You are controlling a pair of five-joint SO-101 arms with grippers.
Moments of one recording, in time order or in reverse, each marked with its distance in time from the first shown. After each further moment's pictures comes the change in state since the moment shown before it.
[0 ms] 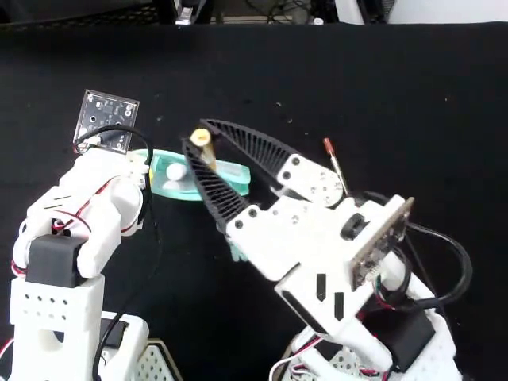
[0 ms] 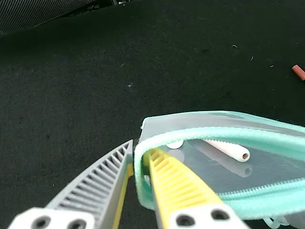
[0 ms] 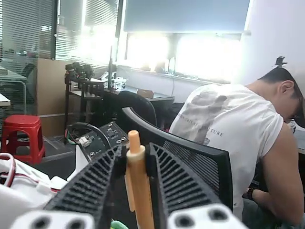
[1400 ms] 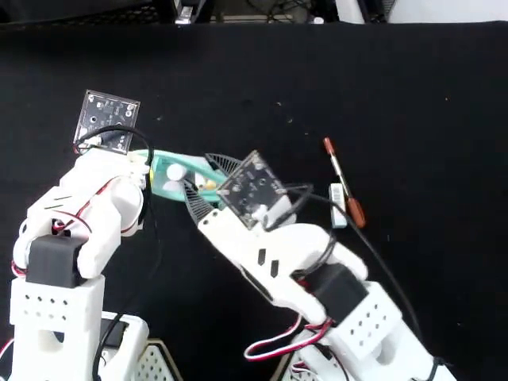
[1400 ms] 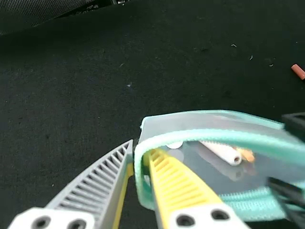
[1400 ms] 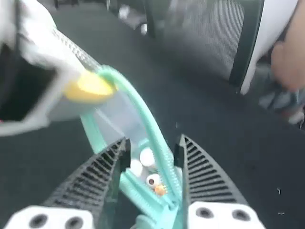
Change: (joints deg) left arm 0.0 0.0 0.0 0.0 0.0; right arm 2.6 2.1 22.0 5.8 0.1
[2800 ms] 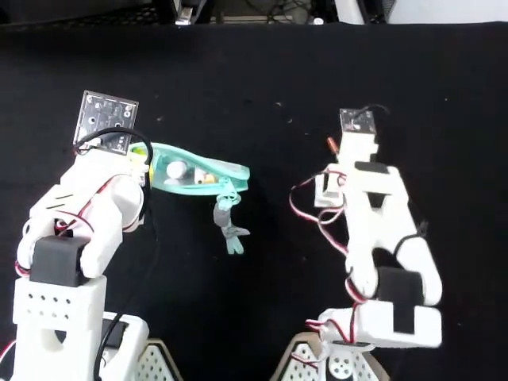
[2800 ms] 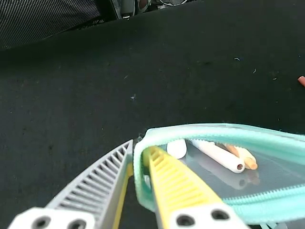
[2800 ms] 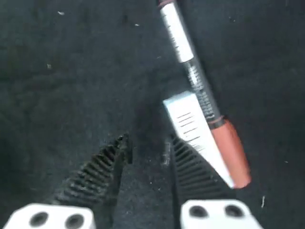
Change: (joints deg) left arm -0.1 -0.2 3.3 -5.1 0.0; right arm 48.9 62.4 -10.5 4.8 -4.6
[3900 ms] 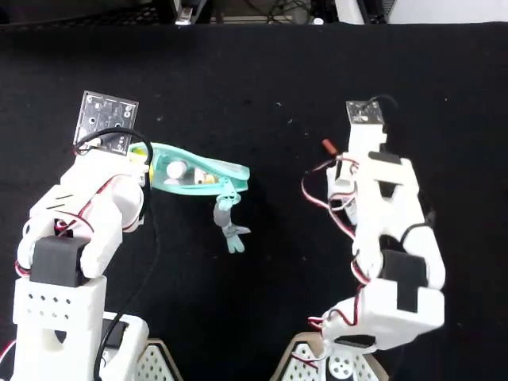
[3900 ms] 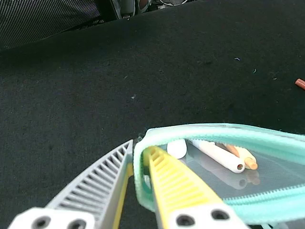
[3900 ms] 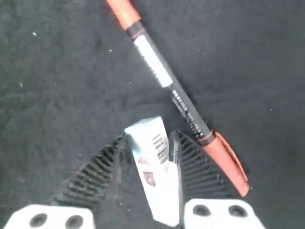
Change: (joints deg) left arm 0.0 -0.1 0.2 0.0 -0.1; right arm 4.2 6.9 -7.4 -0.1 7.8
